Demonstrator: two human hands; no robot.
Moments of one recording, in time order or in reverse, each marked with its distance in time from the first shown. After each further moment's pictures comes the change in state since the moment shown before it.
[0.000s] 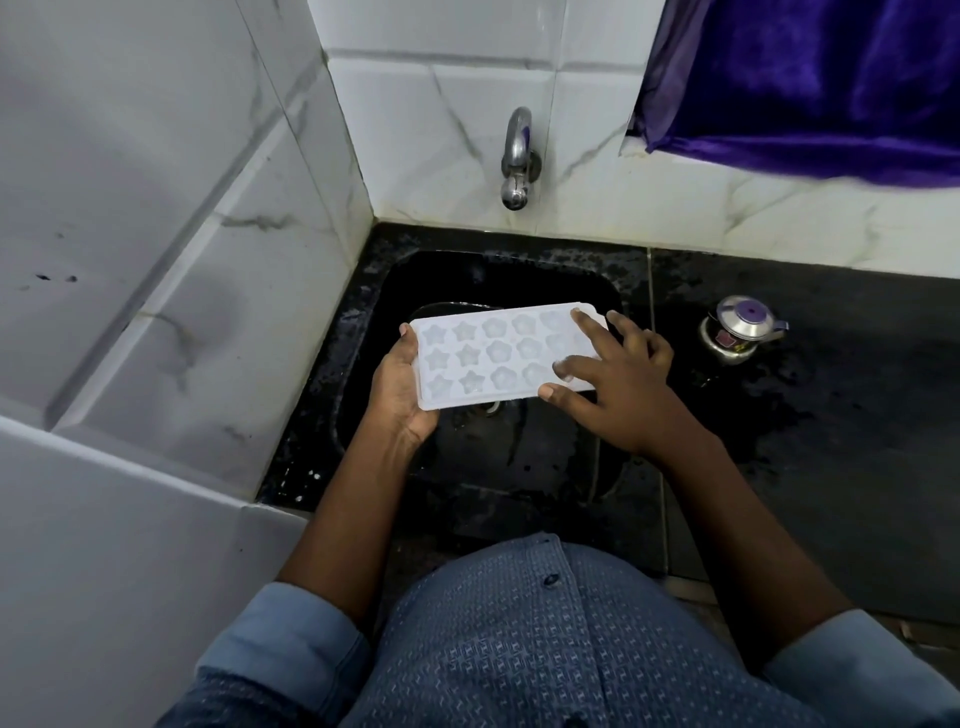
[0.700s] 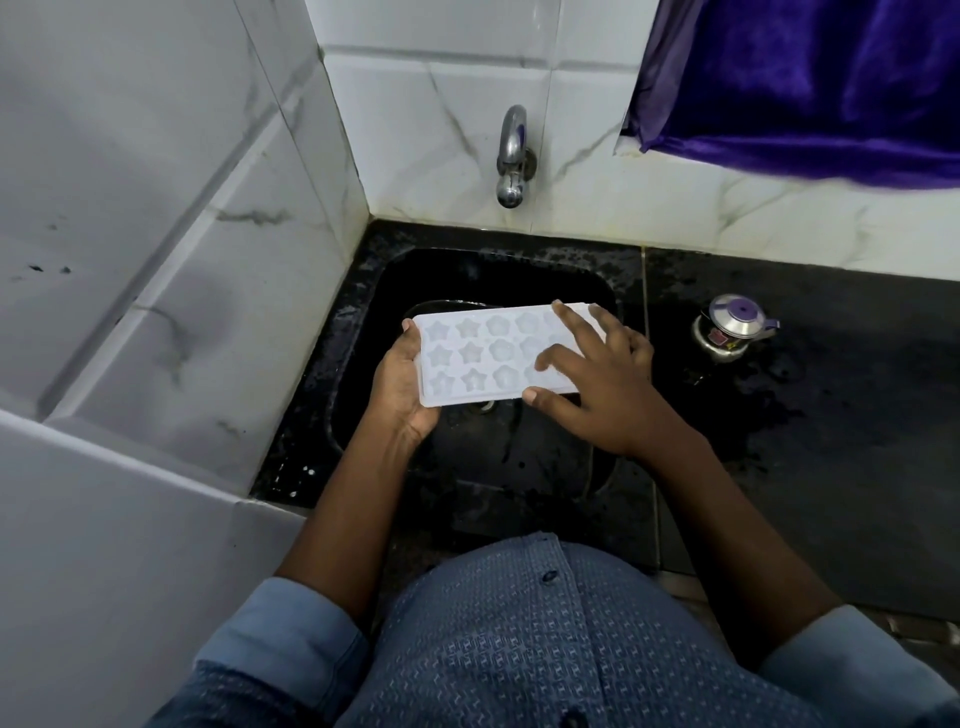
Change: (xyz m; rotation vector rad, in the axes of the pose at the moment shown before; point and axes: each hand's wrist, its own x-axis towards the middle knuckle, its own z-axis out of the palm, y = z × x) left_hand 0.003 -0.007 0.002 0.016 0.020 0.000; right_hand -0.004 -0.011 -0.002 -0.003 0.008 -0.093
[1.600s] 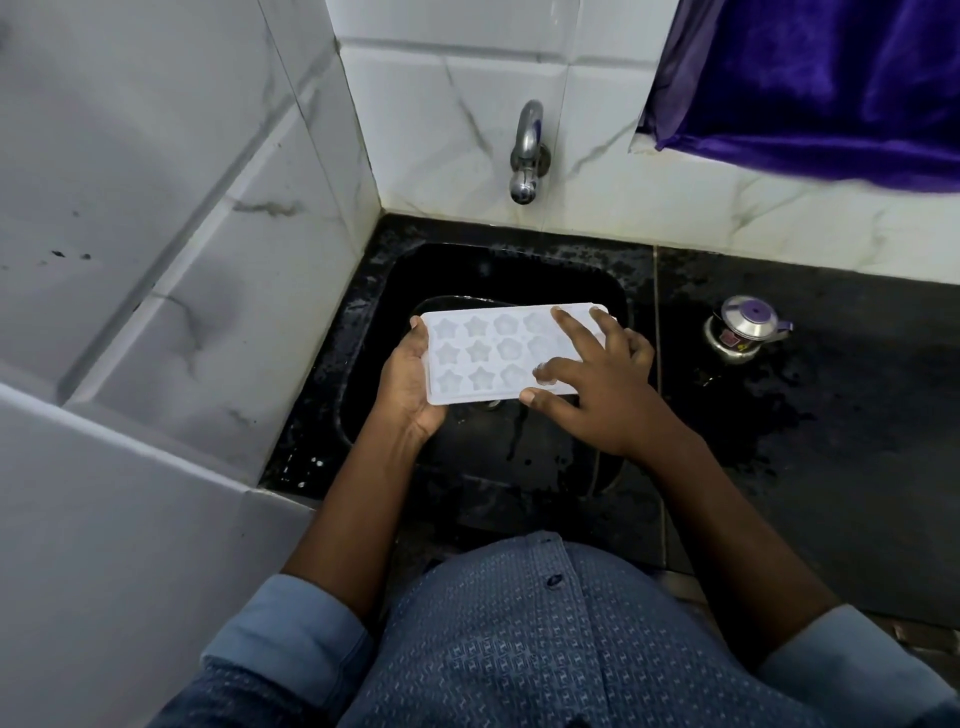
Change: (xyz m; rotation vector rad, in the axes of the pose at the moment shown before) left_hand -0.007 0.002 -0.003 0.004 0.016 -0.007; right_hand 0.003 -0.014 0.003 -0.008 -0.053 0.033
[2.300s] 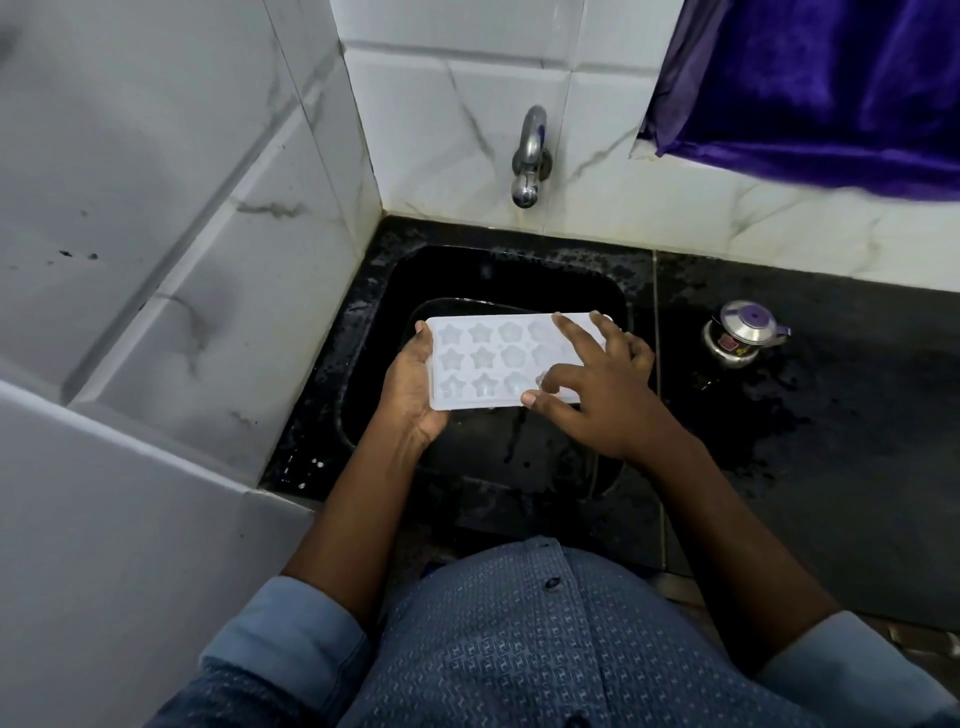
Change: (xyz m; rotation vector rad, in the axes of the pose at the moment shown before) left_hand -0.011 0.002 0.002 -0.005 0.016 -0.012; right_hand -0.001 -0.004 0.000 0.016 0.005 0.006
